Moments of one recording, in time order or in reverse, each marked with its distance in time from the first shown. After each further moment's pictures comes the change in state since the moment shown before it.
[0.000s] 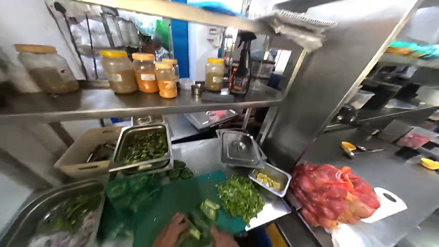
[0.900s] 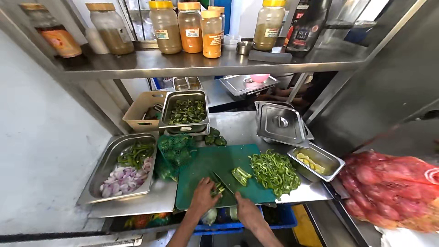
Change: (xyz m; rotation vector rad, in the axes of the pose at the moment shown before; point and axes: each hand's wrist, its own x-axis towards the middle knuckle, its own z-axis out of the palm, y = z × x) left_hand -0.031 0.033 0.015 0.009 0.000 -0.573; right_hand 0.006 -0.021 0.025 -0.158 -0.086 0.060
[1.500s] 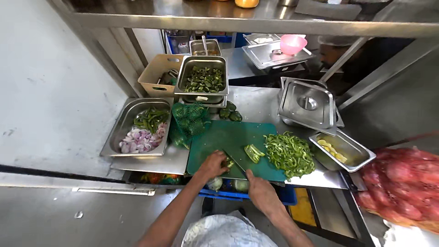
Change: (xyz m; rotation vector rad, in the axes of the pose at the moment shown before) left_hand 0.005 -0.007 -0.012 -0.064 -0.069 0.185; right_hand -0.046 -0.022 -0.030 -0.227 -0.003 -0.006
